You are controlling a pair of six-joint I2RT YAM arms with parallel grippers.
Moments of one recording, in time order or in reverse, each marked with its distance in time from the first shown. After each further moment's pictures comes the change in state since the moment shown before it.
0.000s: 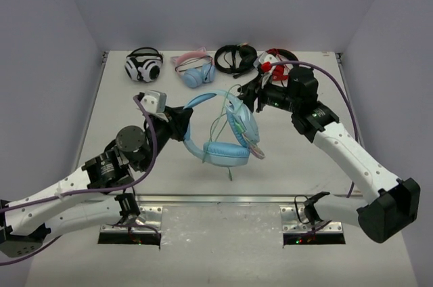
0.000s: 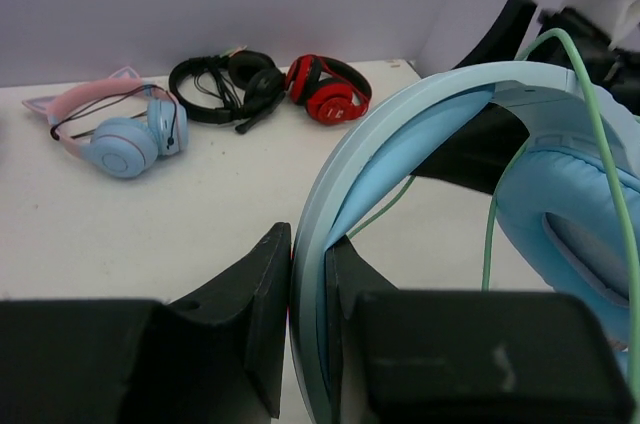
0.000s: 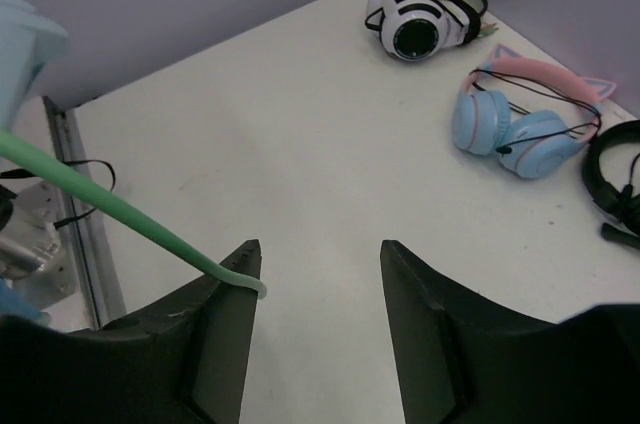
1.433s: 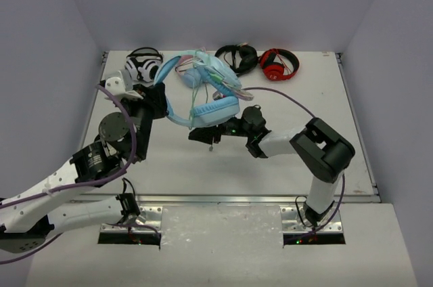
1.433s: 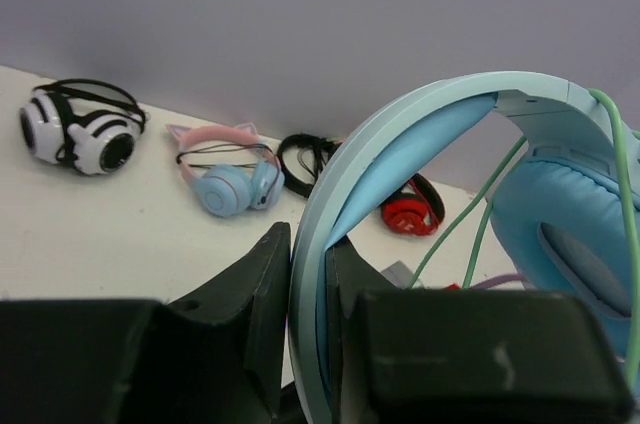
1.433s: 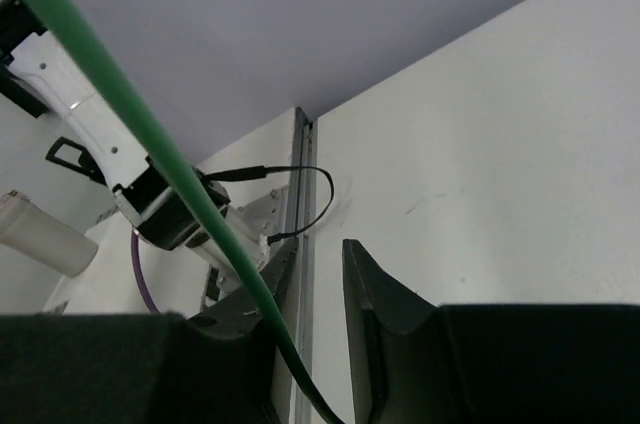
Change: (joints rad) left arm 0.000 0.065 0.229 -0.058 -0.381 -0.079; right arm 0.270 0.573 -0.312 1.231 -0.199 0.659
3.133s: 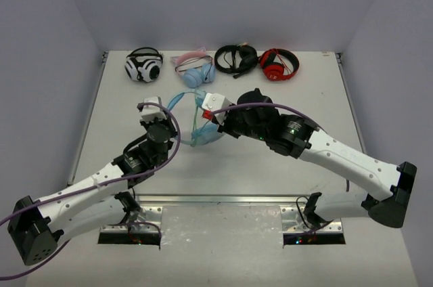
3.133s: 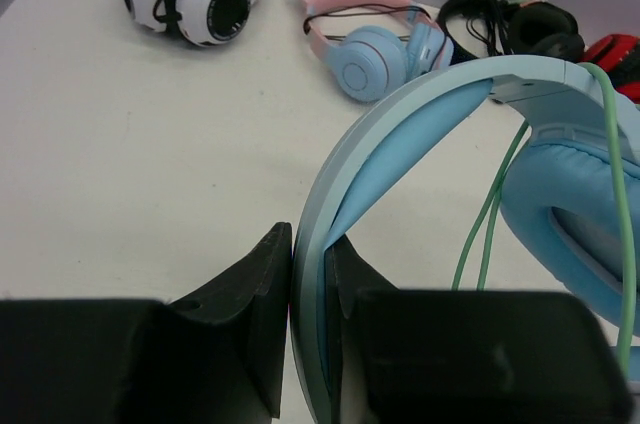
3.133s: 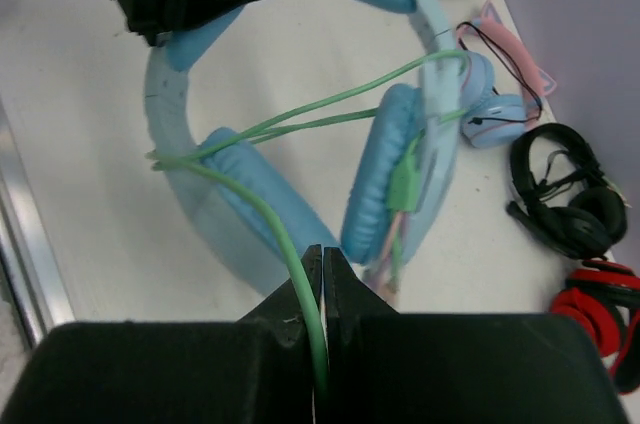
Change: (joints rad) left arm 0.250 0.077 -0.494 0.183 0.056 -0.077; right arm 0.271 -0.526 0.473 -1.618 0.810 -1.022
